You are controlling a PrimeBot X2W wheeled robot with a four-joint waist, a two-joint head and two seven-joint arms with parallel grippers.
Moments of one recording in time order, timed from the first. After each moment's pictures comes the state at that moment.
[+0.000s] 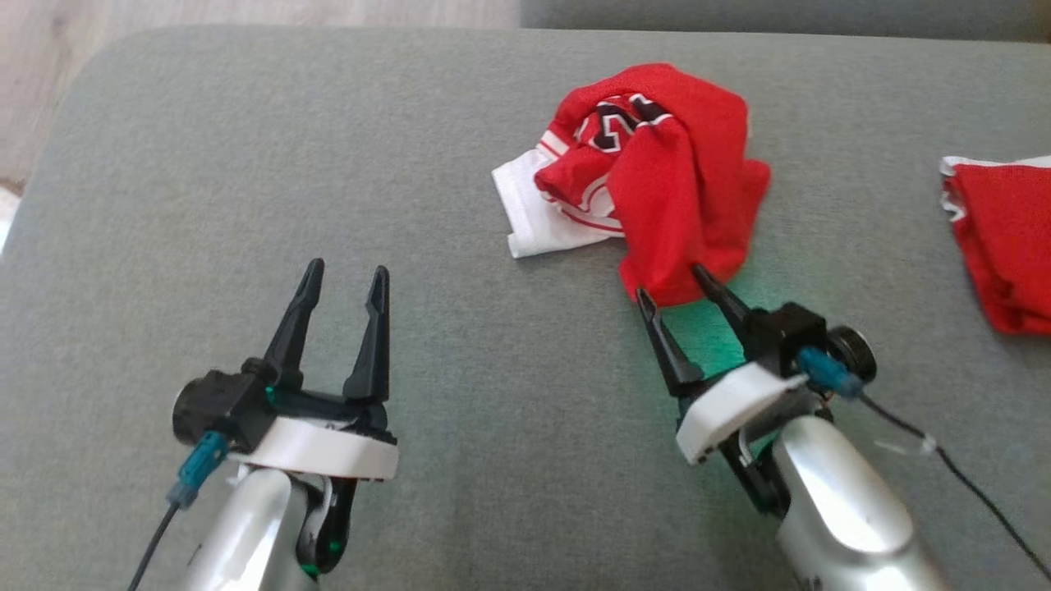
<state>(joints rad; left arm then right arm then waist) -0.24 0.16 -0.34 0.23 -0.40 -0.05 -0.25 -0.33 -0.05 0.35 0.50 0.14 0.13 -0.17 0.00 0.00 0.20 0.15</state>
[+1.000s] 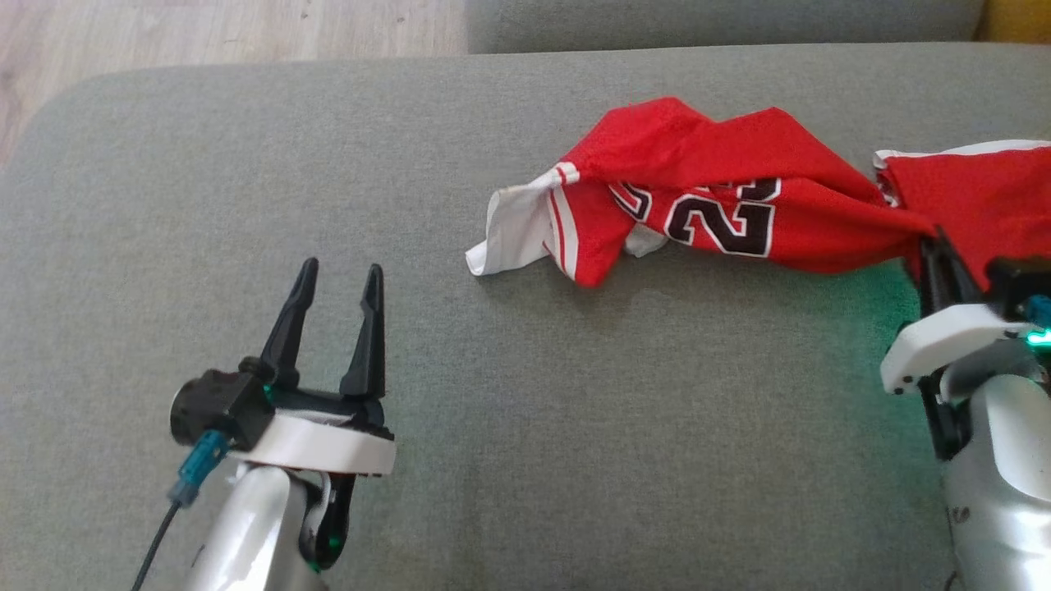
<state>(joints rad) -0.24 0.08 -0.24 0.28 -0.31 -0.12 -0.25 -0.45 -0.17 -0.14 0.71 -0.06 0.13 -0.16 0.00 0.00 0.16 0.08</state>
